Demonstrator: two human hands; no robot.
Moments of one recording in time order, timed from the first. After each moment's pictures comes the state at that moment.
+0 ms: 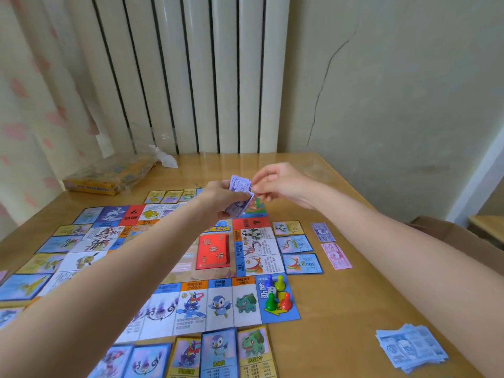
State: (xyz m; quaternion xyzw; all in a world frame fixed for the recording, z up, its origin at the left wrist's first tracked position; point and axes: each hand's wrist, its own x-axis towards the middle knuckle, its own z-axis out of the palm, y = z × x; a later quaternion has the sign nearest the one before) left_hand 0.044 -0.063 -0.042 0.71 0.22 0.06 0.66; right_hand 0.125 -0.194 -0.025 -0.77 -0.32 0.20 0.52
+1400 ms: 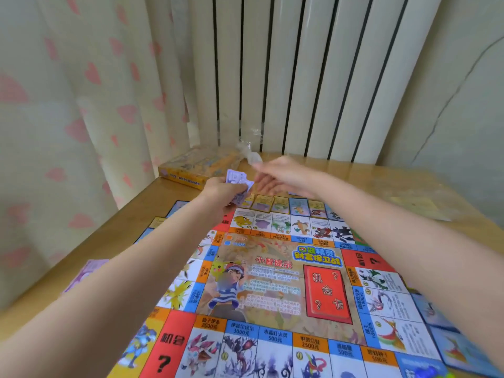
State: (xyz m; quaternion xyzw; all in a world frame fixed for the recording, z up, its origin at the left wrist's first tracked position) left_hand 0.015 0.117 -0.059 0.59 0.32 0.19 0.71; right_hand 0.136 0.028 -0.034 -0.75 -0.38 0.29 0.46
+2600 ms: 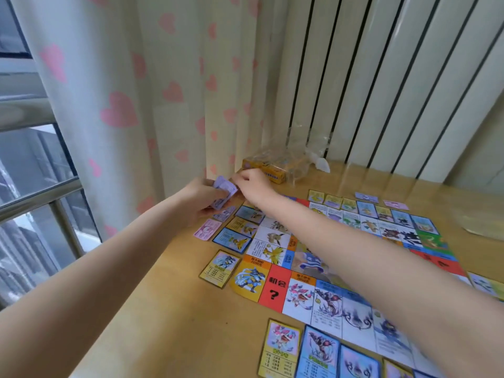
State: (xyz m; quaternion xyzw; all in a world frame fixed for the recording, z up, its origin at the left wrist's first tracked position) left_hand -0.185 0.176 -0.047 0.63 0.40 0.23 0.62; right_hand -0.065 0.133 -0.056 -0.77 -0.45 0.19 0.41
